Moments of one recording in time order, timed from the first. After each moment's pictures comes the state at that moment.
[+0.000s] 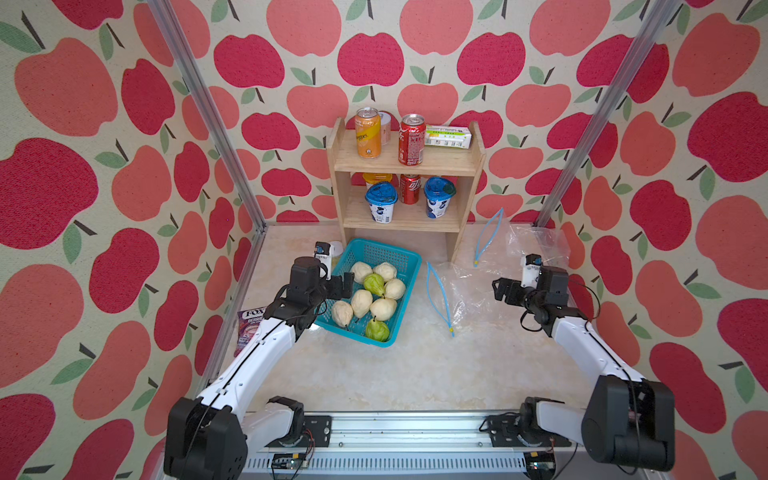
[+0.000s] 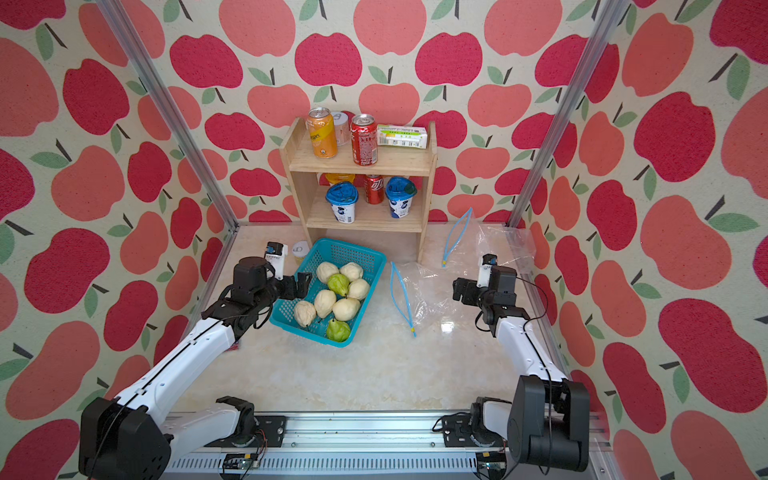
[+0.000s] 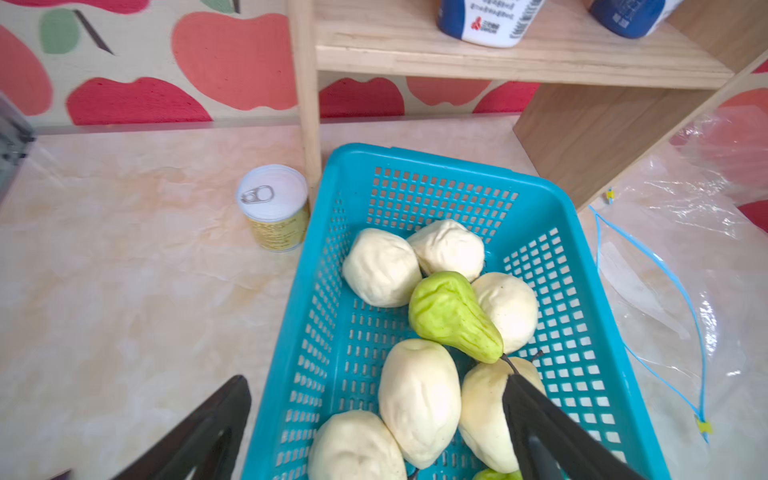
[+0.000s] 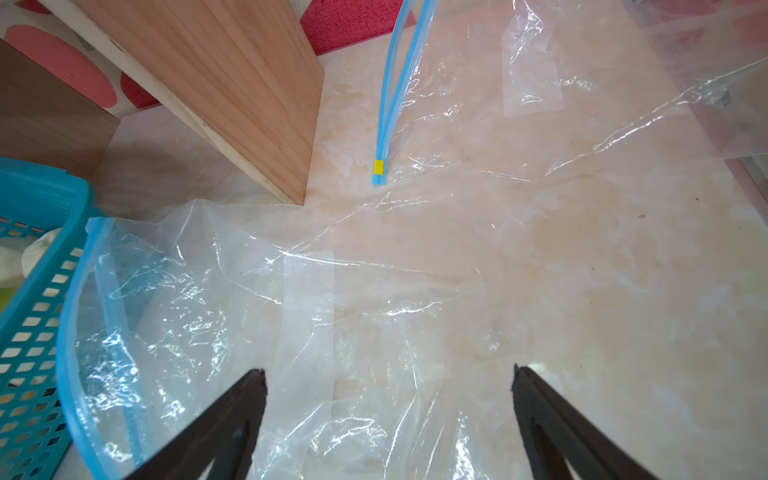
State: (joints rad) left arm -0.25 1.06 0.77 -0.21 0.01 -0.12; right arm -0.03 1.22 0.66 -0.10 -0.22 0.12
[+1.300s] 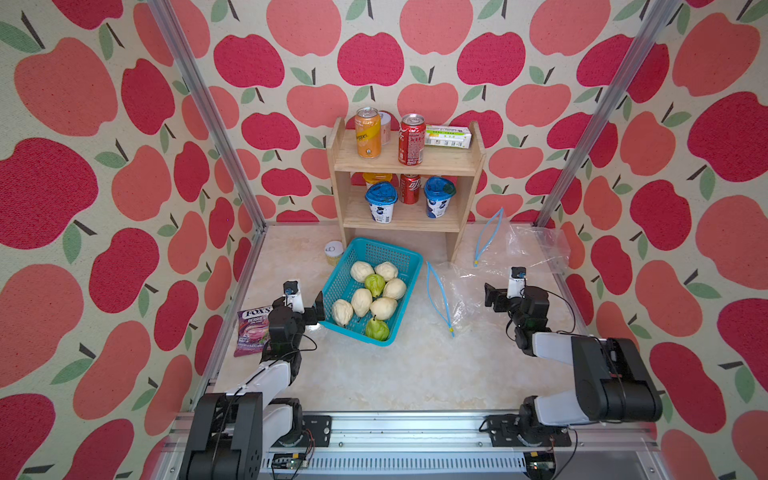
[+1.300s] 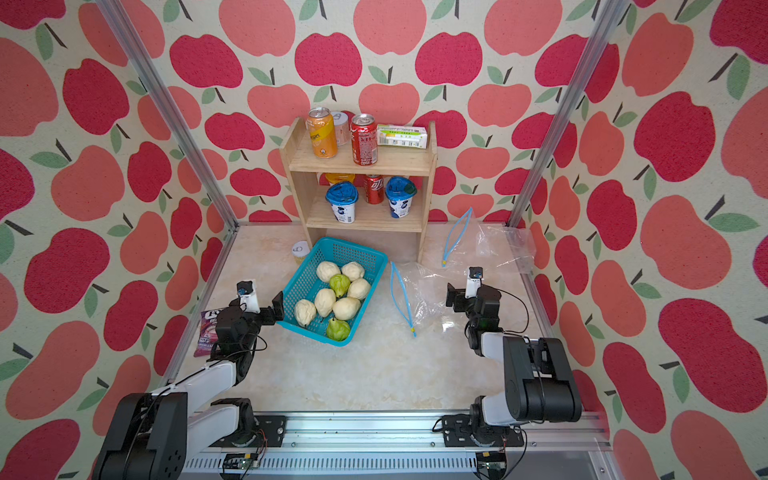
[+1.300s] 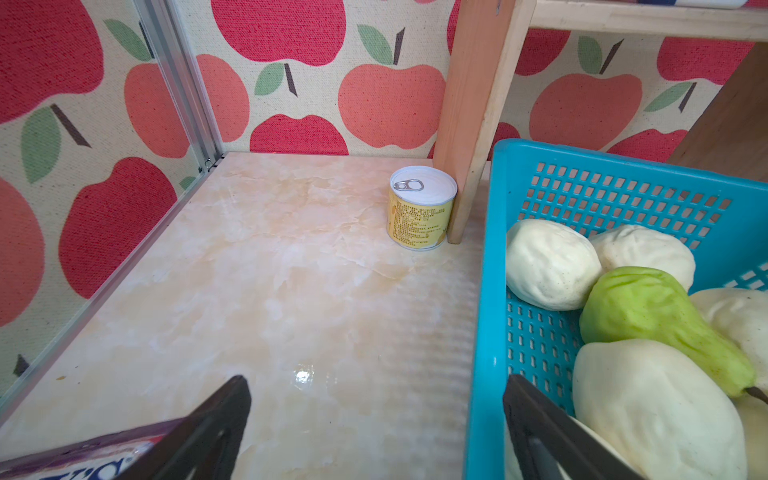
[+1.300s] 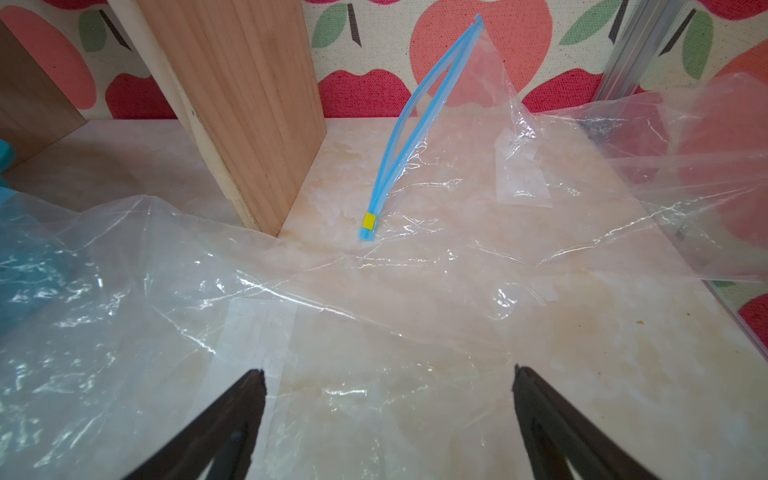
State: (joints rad) left arm 0.00 1.15 0.20 0.69 0.05 -0.03; right arm 0.06 1.46 0.38 0.72 -0.09 -0.02
